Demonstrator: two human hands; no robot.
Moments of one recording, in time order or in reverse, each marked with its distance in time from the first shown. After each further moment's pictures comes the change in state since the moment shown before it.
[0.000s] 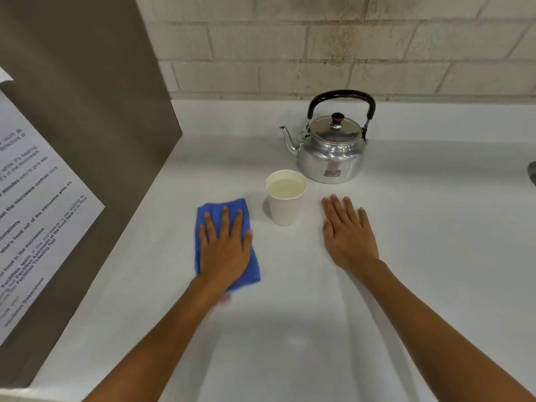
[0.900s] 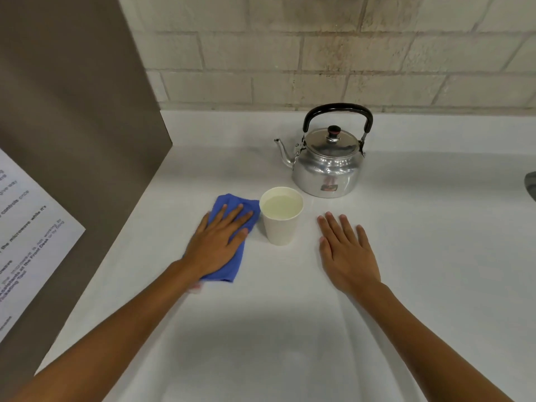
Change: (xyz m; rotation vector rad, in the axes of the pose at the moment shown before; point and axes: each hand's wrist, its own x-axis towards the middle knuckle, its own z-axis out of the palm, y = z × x) left_hand 0.069 -0.030 -0.004 -0.096 0.052 0.394; right_hand -0.001 0.001 0.002 0.003 -0.017 -0.001
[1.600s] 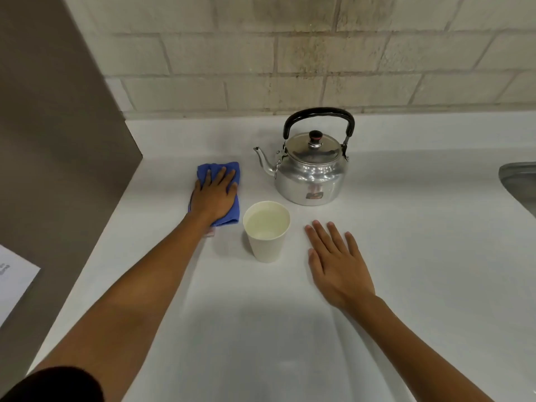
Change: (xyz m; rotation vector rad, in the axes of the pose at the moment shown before) left_hand 0.151 -0.007 -0.009 0.085 -0.056 -0.164; right_hand 0.002 -0.001 0.000 0.024 0.010 0.013
